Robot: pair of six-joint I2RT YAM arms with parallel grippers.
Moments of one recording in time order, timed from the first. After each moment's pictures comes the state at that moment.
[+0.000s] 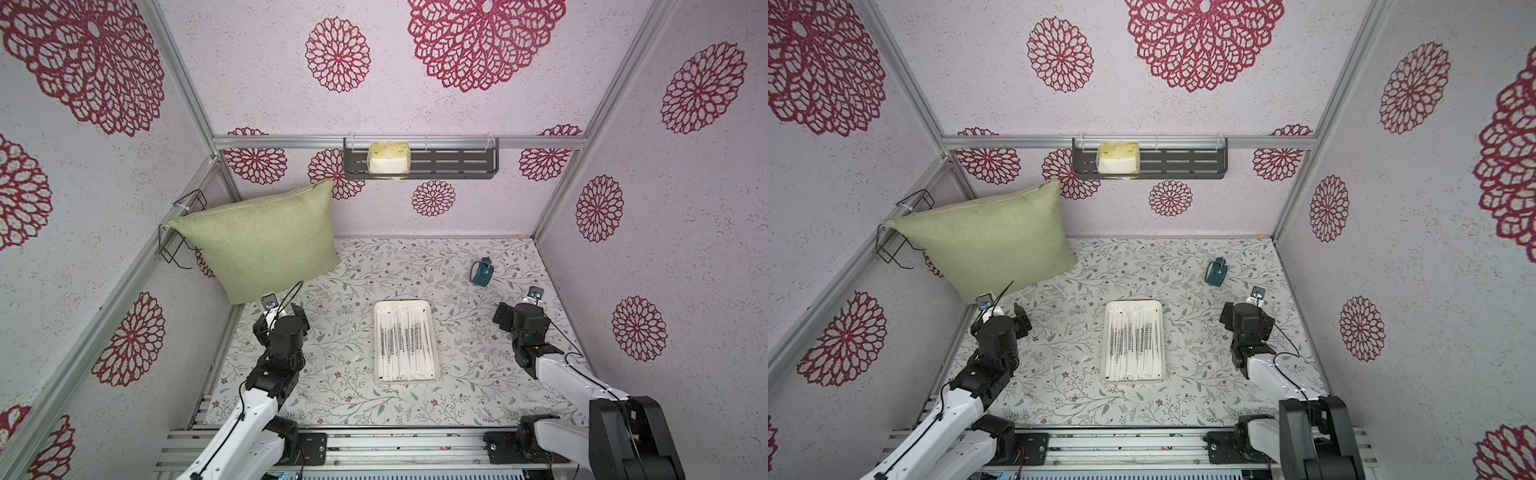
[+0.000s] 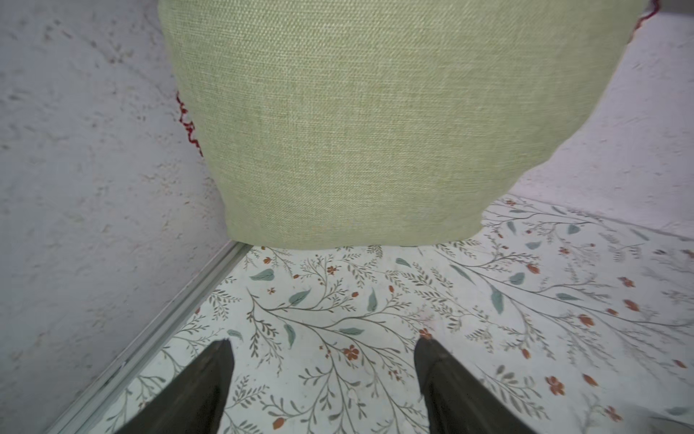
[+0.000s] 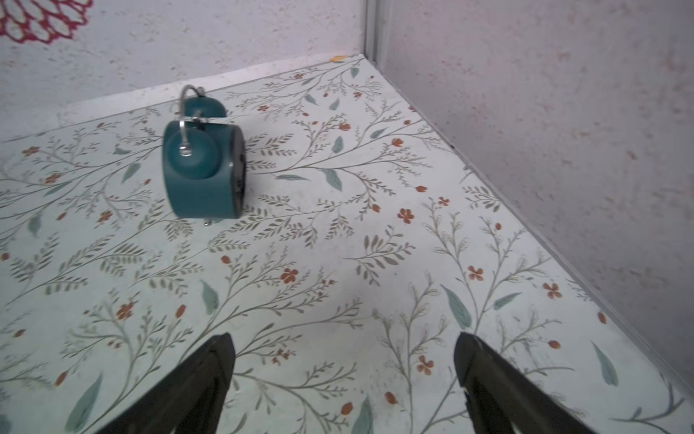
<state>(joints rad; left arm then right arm) -0.23 0.82 0.41 0.03 -0.71 -0.24 0.09 1.18 0.40 0.27 0.42 0.27</state>
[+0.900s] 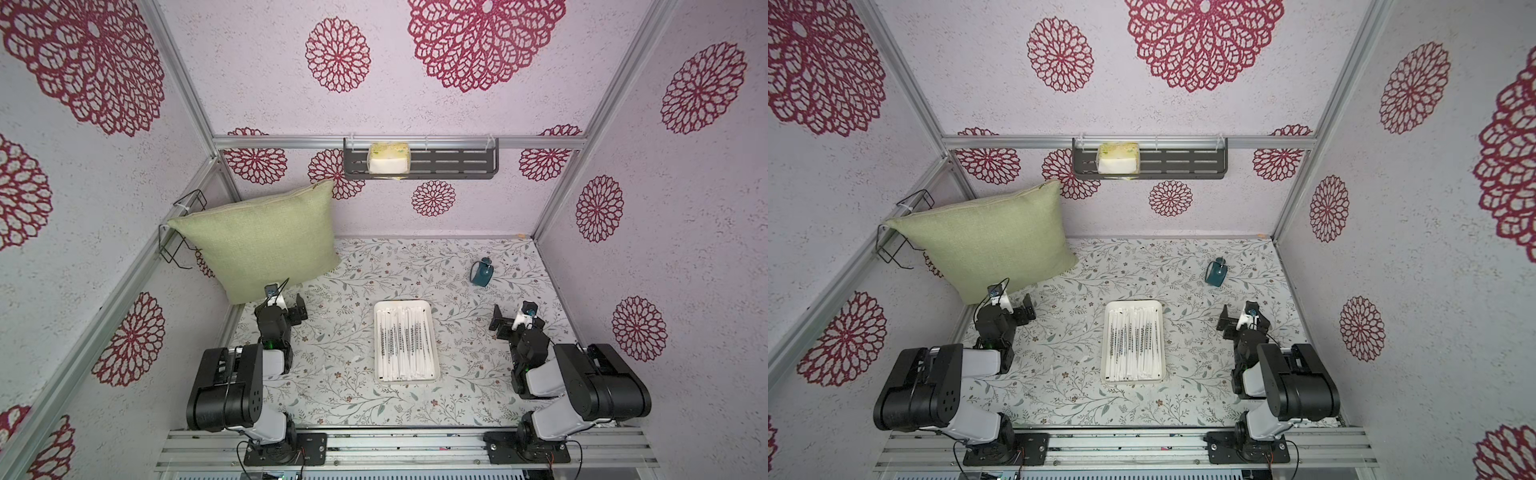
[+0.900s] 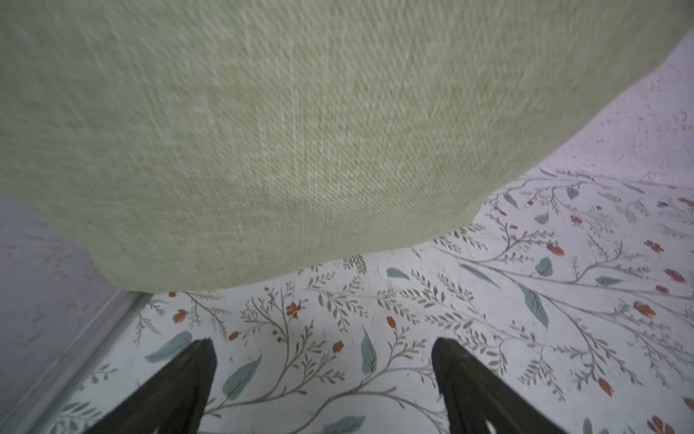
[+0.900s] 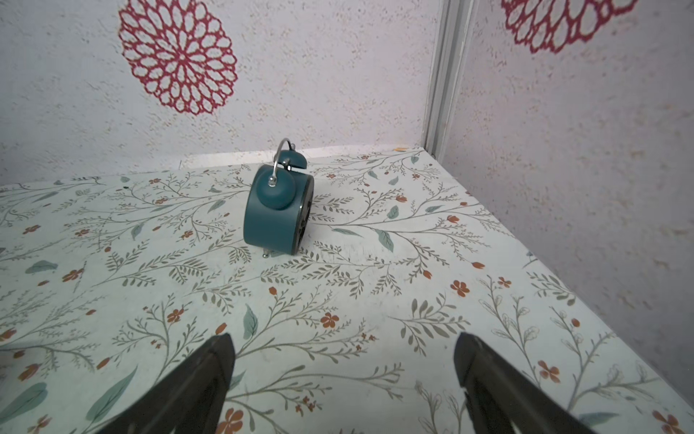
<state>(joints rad) 0.12 1.55 0.36 0.89 -0.13 -0.06 0.03 1.54 0.13 1.28 0.16 0.06</state>
